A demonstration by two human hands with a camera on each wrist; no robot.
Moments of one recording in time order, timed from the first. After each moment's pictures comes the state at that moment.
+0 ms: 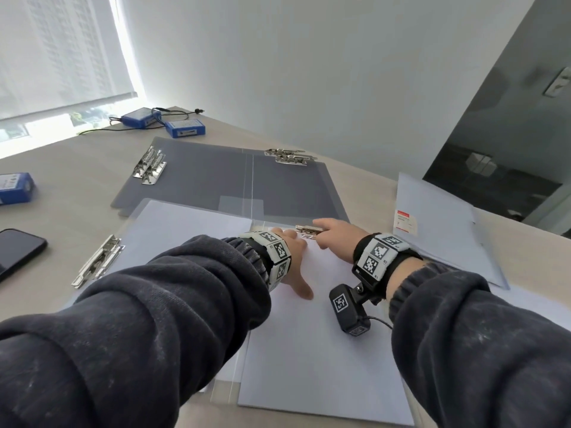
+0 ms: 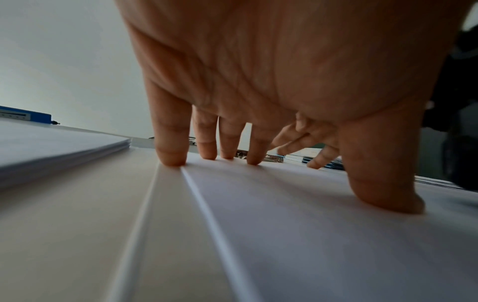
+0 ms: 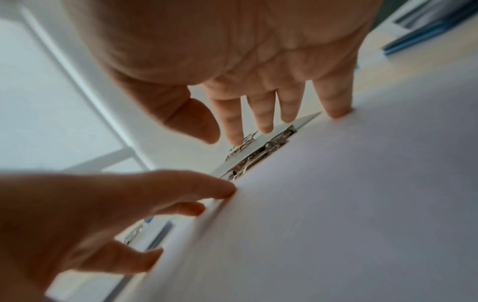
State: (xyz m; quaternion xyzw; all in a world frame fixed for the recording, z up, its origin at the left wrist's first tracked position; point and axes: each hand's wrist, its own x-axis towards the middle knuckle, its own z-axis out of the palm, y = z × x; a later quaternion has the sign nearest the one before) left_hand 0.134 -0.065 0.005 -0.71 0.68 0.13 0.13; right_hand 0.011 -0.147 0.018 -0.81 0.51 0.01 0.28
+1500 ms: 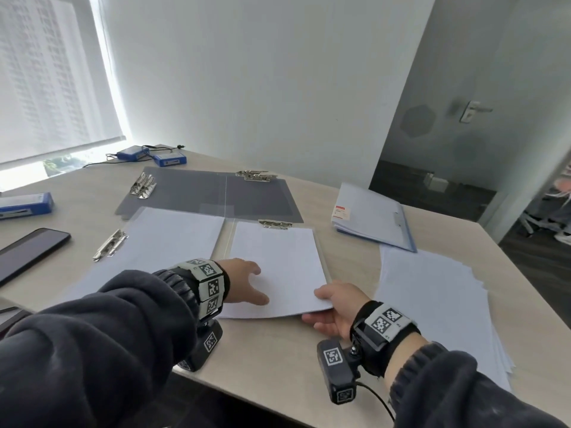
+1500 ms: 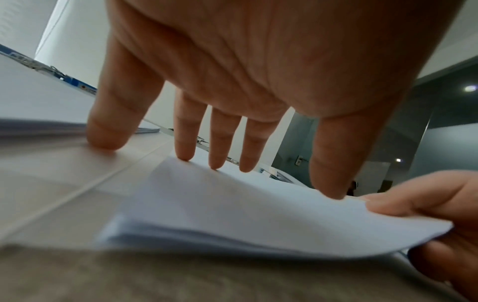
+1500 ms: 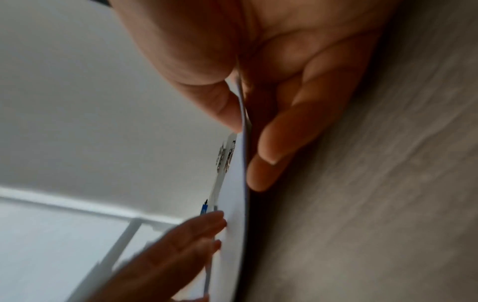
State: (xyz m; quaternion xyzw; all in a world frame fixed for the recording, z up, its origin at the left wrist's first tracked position) left_hand 0.086 0.084 0.013 -0.75 0.63 0.20 0.03; right_hand -0.140 0.042 -0.002 -0.44 0.57 -0.22 0.66
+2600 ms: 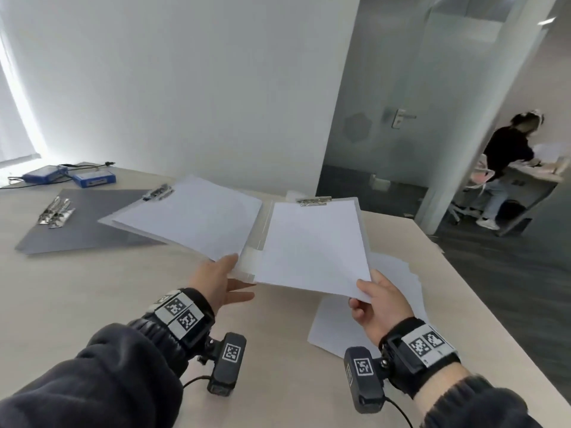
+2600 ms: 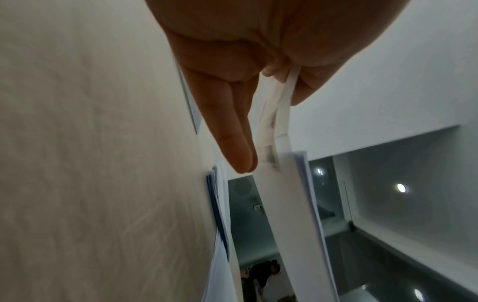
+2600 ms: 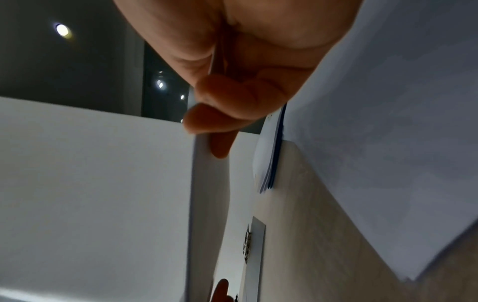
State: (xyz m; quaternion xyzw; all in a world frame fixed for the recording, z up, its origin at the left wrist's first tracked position) left_hand 0.008 0.038 0.016 -0.53 0.27 0.53 -0.60; right_hand -0.274 0.015 0.021 -0.38 0.47 -0.51 0.61
